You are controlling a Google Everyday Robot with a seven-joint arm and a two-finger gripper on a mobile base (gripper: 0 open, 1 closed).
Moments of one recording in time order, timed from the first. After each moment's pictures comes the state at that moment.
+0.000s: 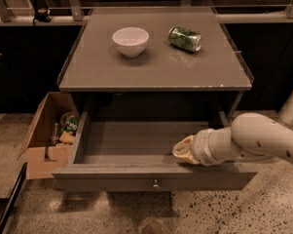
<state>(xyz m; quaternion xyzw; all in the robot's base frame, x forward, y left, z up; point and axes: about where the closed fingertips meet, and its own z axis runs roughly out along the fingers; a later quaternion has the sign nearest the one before) 0.502 -0.104 0.641 -0.56 0.75 0.14 0.33</state>
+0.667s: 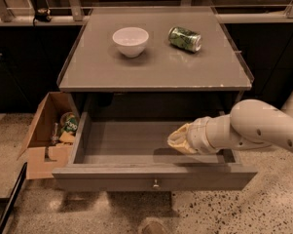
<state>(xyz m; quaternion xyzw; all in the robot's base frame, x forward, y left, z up) 0.515 -0.087 0.677 -0.58 0.72 0.14 0.35</state>
